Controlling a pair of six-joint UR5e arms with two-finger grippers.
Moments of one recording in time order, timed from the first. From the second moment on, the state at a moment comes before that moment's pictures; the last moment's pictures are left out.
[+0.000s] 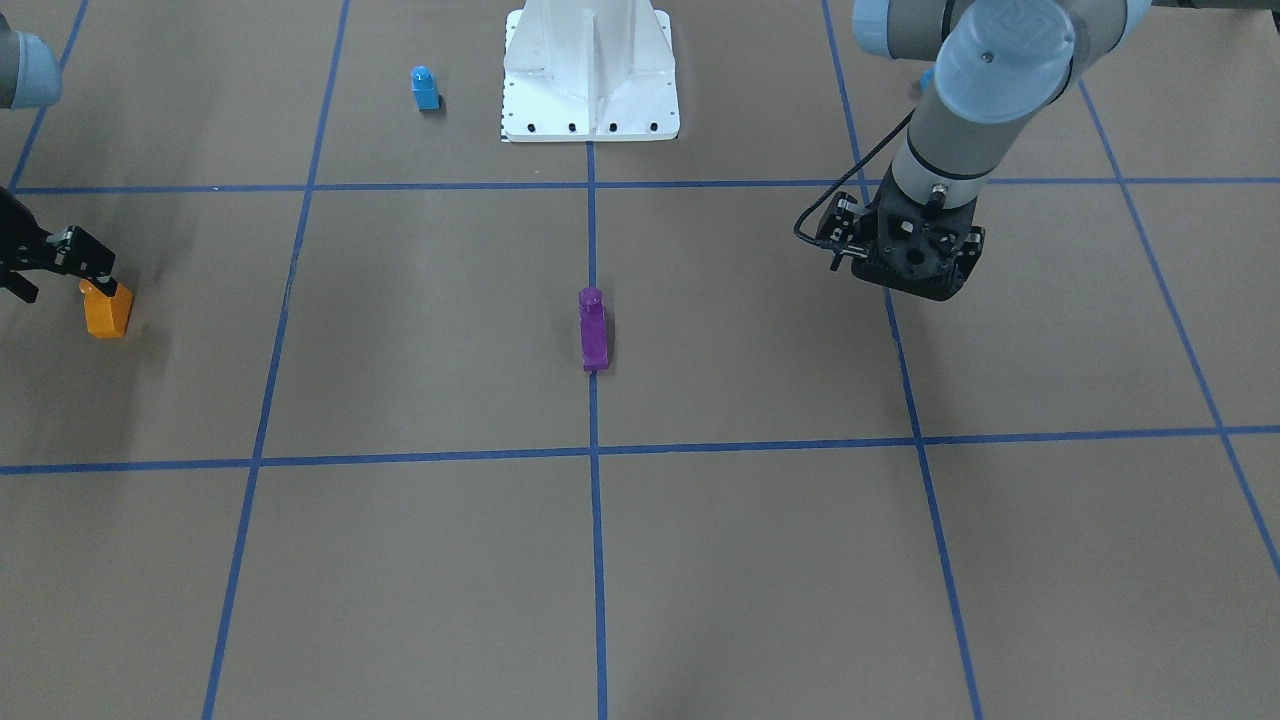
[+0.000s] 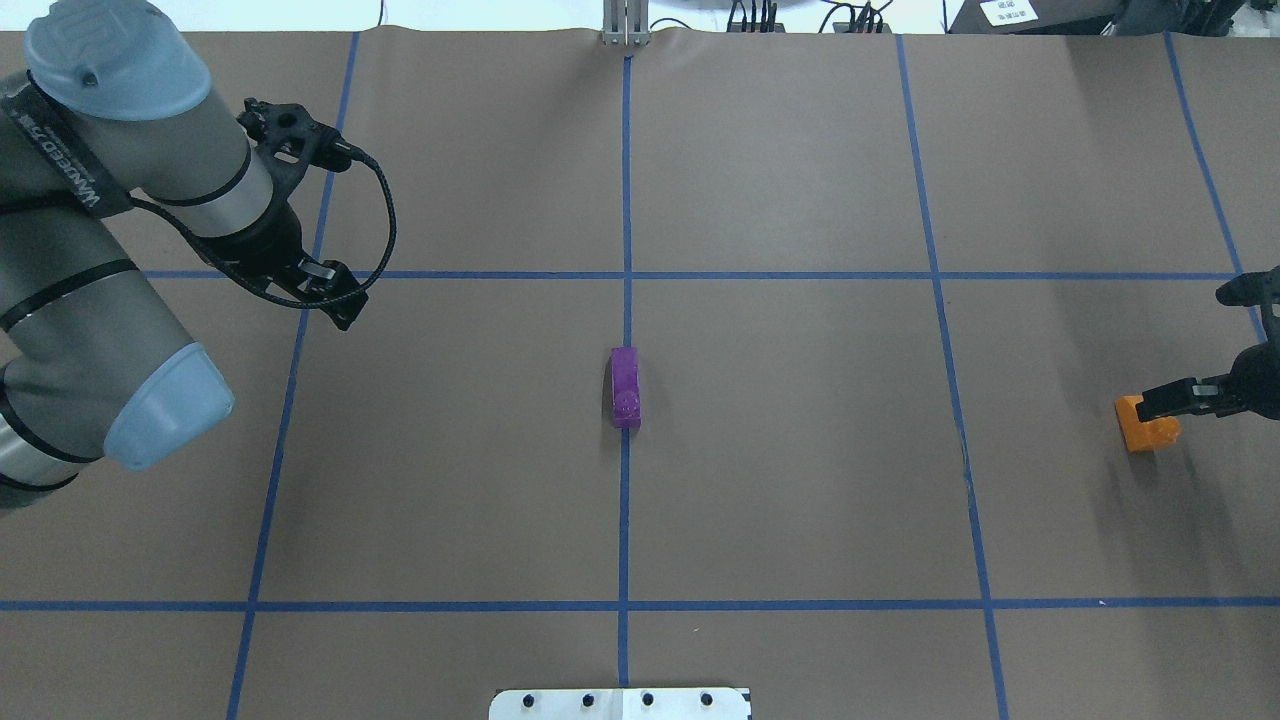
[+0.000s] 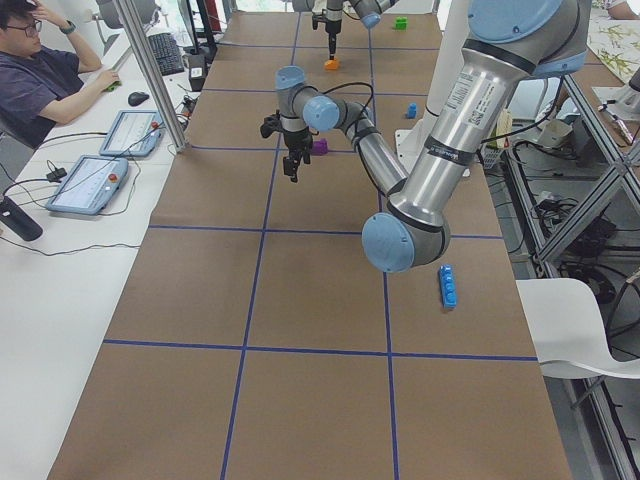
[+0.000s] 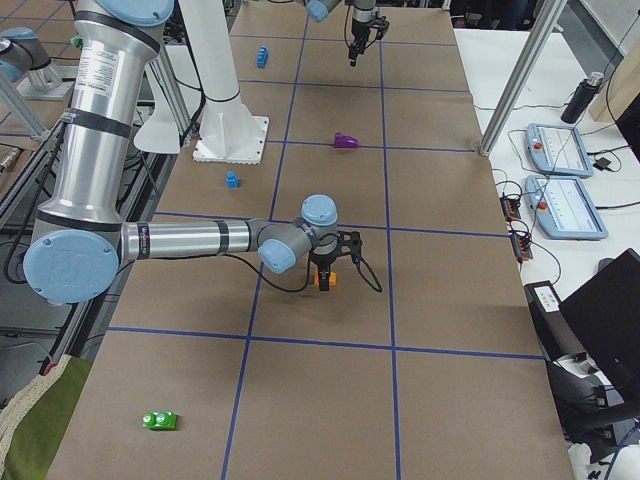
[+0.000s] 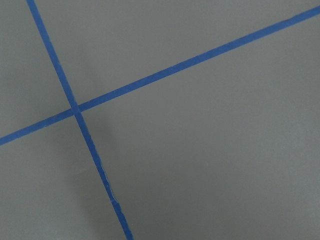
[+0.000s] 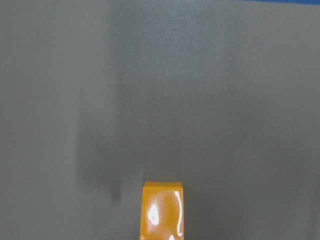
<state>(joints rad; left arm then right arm) -0.83 -2.05 -1.92 -1.27 -2.11 -0.50 0.96 -1.80 1.76 -0.95 2.15 0.76</state>
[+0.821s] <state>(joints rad) -0.83 -2.05 -1.93 -1.27 -2.11 -0.51 0.92 -1.79 1.73 -0.95 2.15 0.76</state>
